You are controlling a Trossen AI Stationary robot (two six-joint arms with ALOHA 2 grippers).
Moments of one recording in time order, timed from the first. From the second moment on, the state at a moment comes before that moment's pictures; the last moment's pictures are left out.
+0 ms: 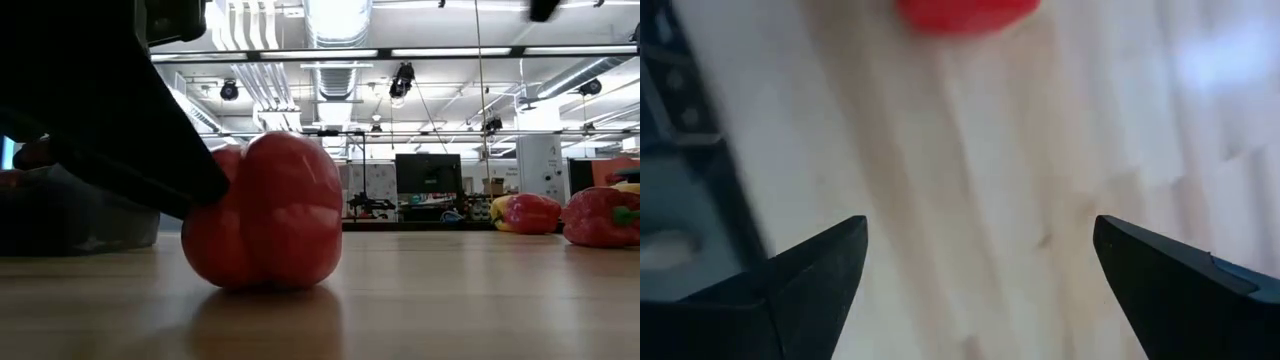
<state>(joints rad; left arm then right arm) -0.71 1.93 1.08 -0.10 -0.62 -0.95 0.71 2.34 2.34 -1.57 0.30 0.98</state>
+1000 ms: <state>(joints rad) -0.74 1.93 1.10 -0.09 -0.64 -0.95 0.47 2.34 2.06 -0.89 0.25 0.65</state>
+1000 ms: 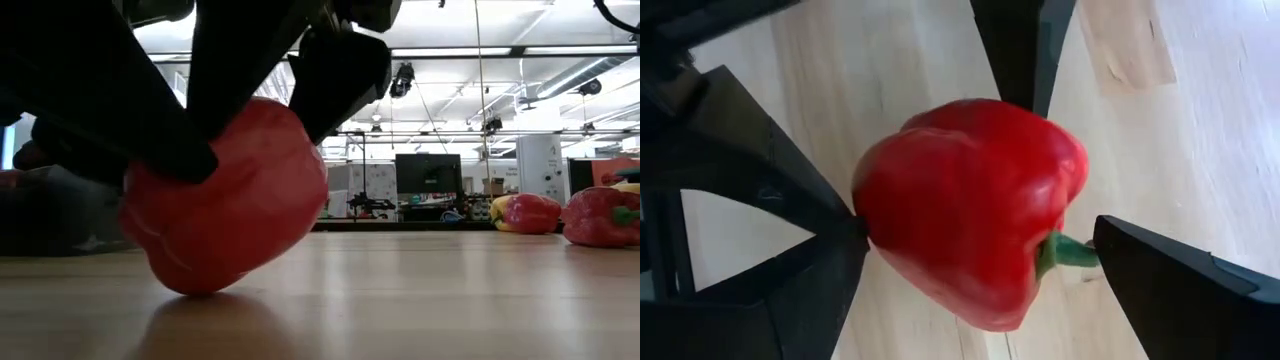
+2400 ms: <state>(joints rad) -0.98 1.67 1.42 -1.13 -0.38 -1.04 0.53 2.17 2.34 -1.54 0.32 0.85</state>
